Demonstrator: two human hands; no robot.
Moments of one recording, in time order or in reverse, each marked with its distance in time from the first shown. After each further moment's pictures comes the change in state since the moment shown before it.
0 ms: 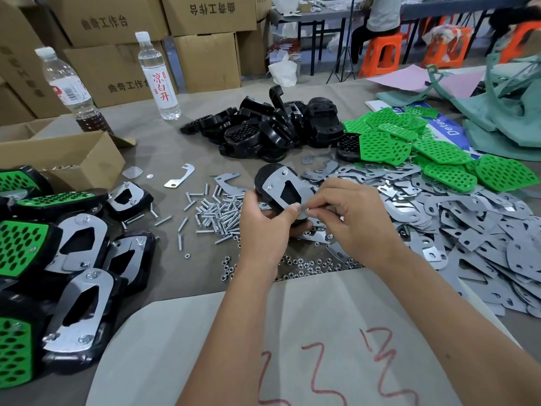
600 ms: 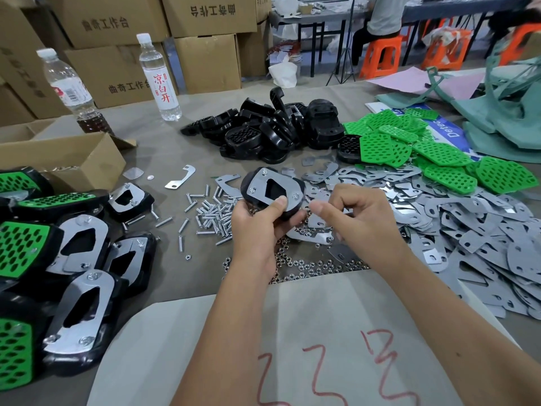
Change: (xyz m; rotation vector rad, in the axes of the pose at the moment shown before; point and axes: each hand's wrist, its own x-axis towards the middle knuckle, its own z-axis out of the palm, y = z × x) left_hand 0.001 0.009 -0.004 -0.286 0.068 -0.109; right_hand -0.009 0.001 0.000 0.392 0.112 0.290
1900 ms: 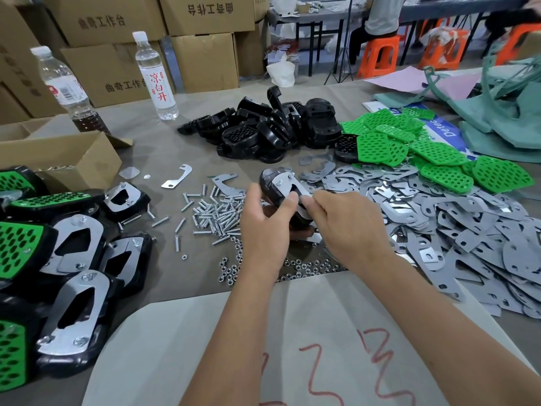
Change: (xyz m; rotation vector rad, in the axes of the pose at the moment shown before) left_hand -0.008 -0.009 0.007 0.326 -0.092 0.234; right_hand 0.001 -0.016 0.017 -0.895 -0.070 -0.020
